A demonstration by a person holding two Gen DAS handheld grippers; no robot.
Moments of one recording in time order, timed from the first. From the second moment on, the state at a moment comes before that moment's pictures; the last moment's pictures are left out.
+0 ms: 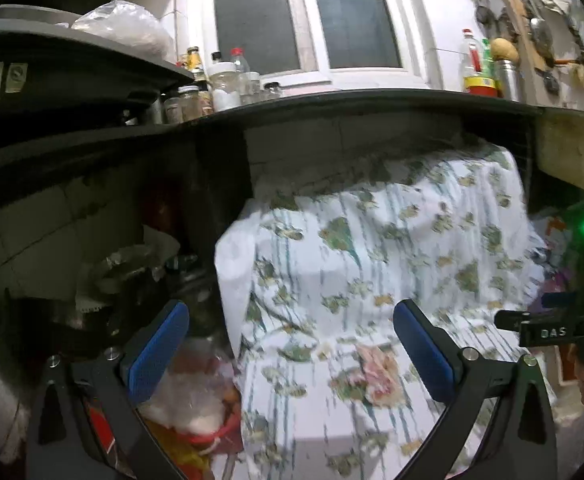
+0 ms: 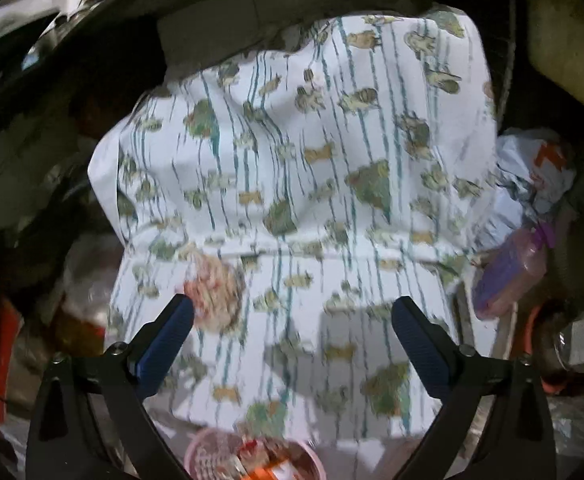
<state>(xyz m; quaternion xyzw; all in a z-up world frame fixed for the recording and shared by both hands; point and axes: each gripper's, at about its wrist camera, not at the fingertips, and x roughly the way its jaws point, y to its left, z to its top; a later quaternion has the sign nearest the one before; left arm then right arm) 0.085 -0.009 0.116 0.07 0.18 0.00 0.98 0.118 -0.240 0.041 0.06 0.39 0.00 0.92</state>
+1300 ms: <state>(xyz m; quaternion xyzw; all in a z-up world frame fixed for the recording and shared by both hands) 0.357 -0.004 -0.066 -0.05 0.55 -0.08 0.83 0.271 -0.217 -0.091 0.10 0.55 0.03 0.83</state>
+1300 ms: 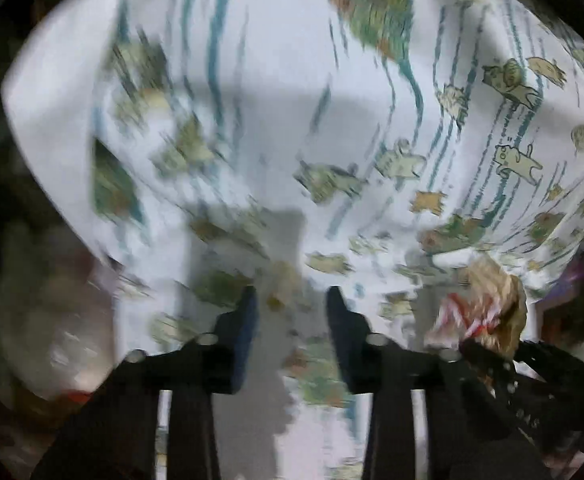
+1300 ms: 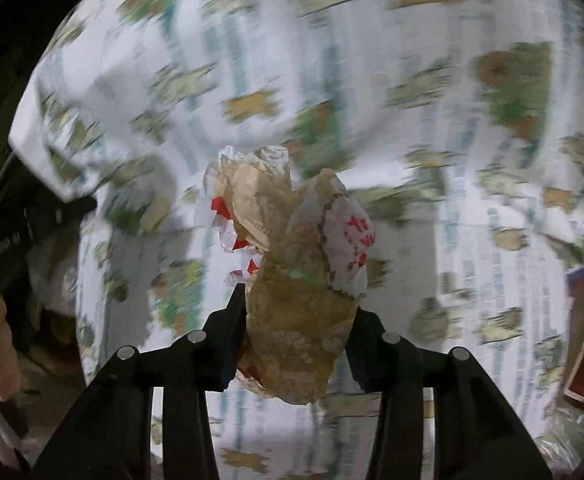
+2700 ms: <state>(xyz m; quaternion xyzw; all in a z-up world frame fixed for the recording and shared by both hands) 0.334 -0.010 -0.056 0.04 0.48 -0.04 0.87 0.255 -0.259 -0.043 0.10 0.50 0.04 0.86</state>
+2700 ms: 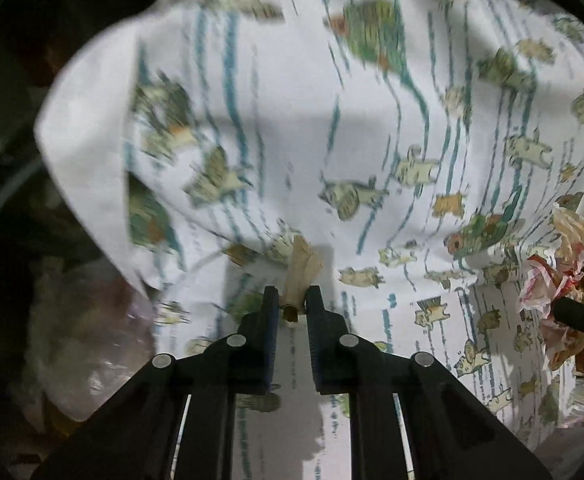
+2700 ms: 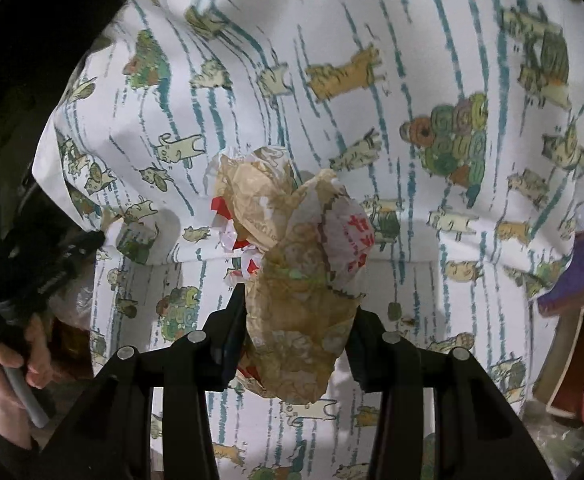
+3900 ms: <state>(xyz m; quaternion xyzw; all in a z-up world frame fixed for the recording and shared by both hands) 0.115 0.033 0.121 0.04 0.28 -0.03 0.96 0.122 -0.200 0.064 0.02 0.36 0.11 0.93</state>
